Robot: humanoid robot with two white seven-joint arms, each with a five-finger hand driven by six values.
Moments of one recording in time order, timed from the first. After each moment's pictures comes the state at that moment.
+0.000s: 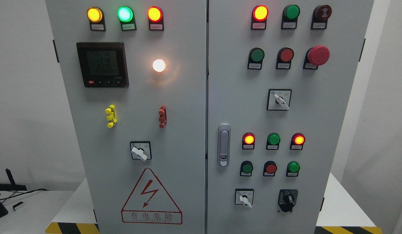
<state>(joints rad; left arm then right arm) -0.04 -0.09 0.08 0.06 0.00 -0.16 0.05 0.47 -0.03 -0.26 -1.83 -0.05 -0.02 0.12</state>
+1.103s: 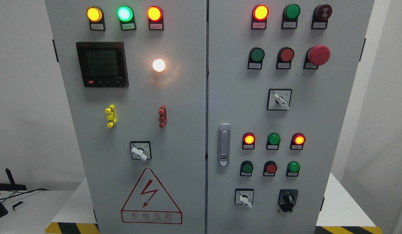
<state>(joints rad) -0.04 -0.09 0.08 0.06 0.00 -0.16 0.05 0.06 -0.08 -0.27 -1.81 -0.05 0.19 0.11</state>
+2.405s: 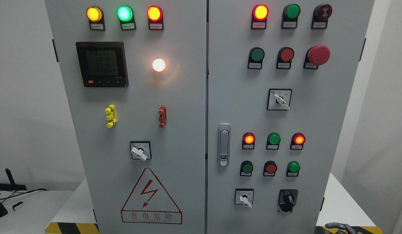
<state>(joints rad) -0.04 -0.09 0.08 0.06 0.00 -0.16 0.05 -0.07 -0.10 -0.26 -1.70 -0.05 0.22 0.12</state>
